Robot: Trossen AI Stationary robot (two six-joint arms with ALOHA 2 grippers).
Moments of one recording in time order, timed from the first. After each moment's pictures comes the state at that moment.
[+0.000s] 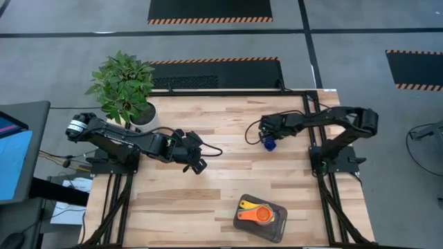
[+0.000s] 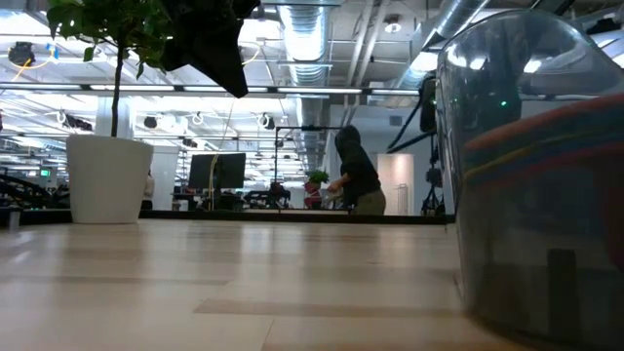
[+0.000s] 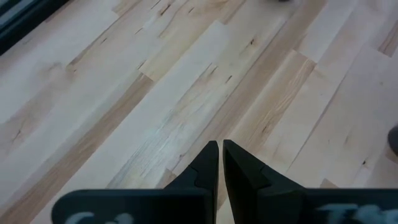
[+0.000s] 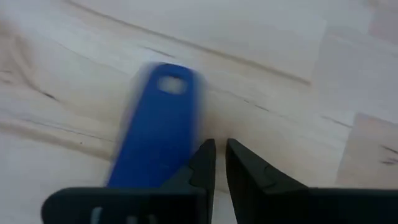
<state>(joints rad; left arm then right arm) -0.22 1.46 1.18 -0.79 -0.48 -0.77 -0.36 1.52 0.68 -0.55 0.28 0.92</state>
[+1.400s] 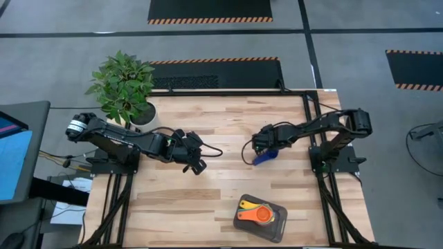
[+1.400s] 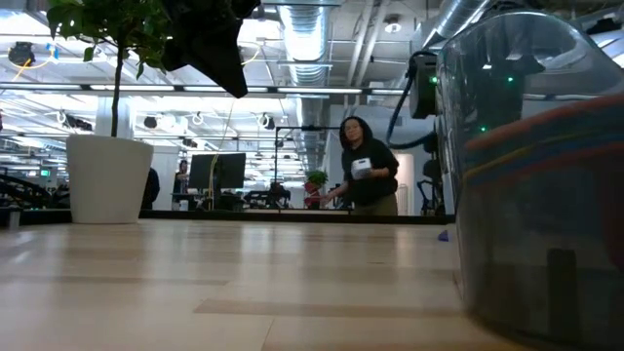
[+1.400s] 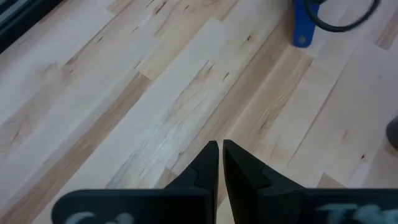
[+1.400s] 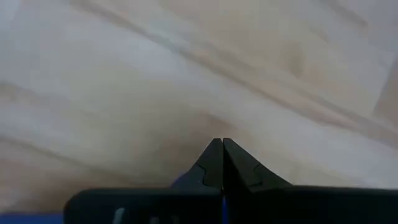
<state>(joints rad) -0.22 1.46 1.18 -0.79 -0.47 -0.75 -0.09 1.60 0.81 -0.75 0.34 1.05</state>
